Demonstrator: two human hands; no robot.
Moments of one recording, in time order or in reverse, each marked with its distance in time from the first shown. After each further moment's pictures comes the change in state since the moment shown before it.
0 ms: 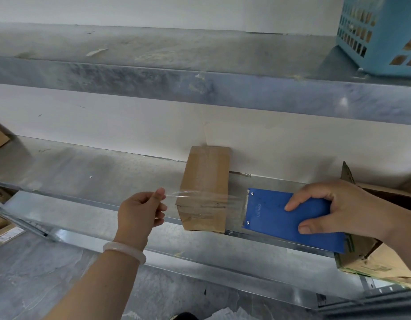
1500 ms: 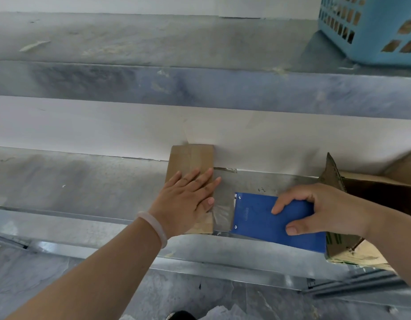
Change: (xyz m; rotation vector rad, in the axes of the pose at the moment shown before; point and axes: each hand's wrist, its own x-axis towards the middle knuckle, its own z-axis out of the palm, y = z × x) left_hand 0.019 0.008 0.083 1.303 -0.646 1.027; right_hand 0.008 0.024 0.002 0.120 -0.063 0.173
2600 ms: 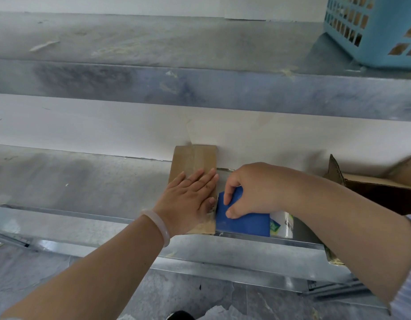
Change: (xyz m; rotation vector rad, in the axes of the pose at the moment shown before) left_hand 0.003 0.001 -0.004 0.015 -0.046 -0.044; right_hand 0.062 -0.094 0.045 -0.707 -0.020 0.005
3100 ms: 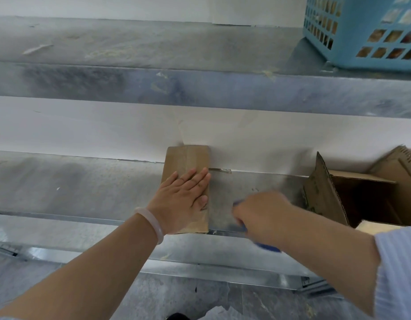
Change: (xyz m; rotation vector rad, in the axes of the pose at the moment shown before) left_hand -0.003 0.000 0.001 0.023 0.011 0.033; right_hand -0.014 0.019 0.059 -0.376 -0.024 0.058
